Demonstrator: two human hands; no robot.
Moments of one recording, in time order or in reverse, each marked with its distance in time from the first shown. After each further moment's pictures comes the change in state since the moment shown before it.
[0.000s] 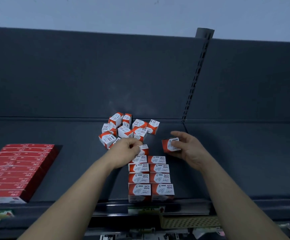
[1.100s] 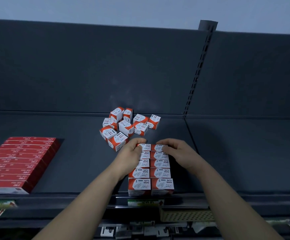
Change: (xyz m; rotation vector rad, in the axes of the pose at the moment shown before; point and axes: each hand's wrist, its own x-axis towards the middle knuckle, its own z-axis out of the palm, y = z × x) left_hand -0.011 -0.014 0.043 -0.437 0.086 -0.052; right_hand -0.020 0.019 0.014 -0.471 -0.210 -0.105
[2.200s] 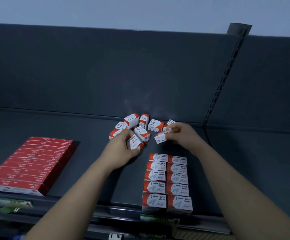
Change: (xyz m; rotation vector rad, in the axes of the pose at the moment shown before) left_hand 0.011 0.019 -0.075 0.587 0.249 0.142; right_hand 0.090 -0.039 0.003 -0.090 0.112 -0.015
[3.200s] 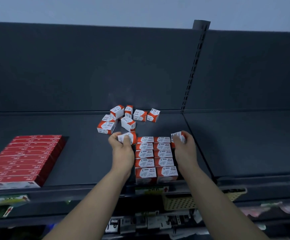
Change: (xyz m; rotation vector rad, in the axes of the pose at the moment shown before) left_hand -0.057 0.031 0.055 -0.837 0.215 -0.262; right_hand -0.114 0.044 0.032 0.450 0.595 0.118
